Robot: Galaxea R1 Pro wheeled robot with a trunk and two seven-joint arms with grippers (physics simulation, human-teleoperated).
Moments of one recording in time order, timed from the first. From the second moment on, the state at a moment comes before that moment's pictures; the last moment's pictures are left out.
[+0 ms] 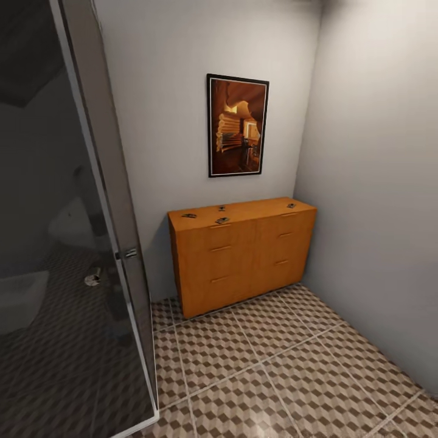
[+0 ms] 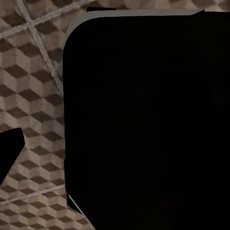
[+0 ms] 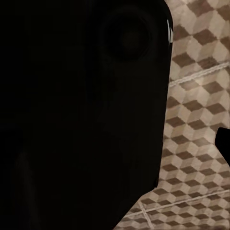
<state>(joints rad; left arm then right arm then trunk) 0.00 0.00 0.01 -0.03 0.04 -0.03 0.00 0.00 0.00 0.00 0.00 0.00 0.00 0.00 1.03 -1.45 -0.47</state>
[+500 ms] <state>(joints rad) 0.00 0.00 0.01 -0.03 0.04 -0.03 0.00 0.00 0.00 0.00 0.00 0.00 0.00 0.00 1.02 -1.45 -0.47</state>
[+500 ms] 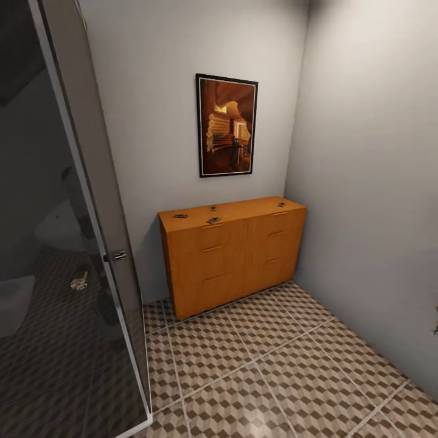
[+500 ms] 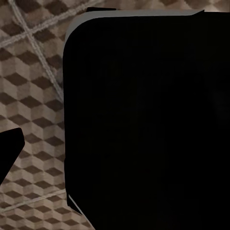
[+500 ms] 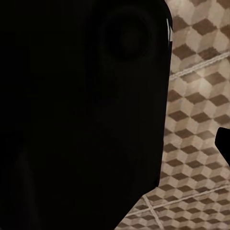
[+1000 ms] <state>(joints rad) 0.00 0.00 0.01 -0.03 0.04 -0.03 0.00 0.00 0.00 -0.01 0.00 -0.01 0.00 0.00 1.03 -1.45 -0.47</state>
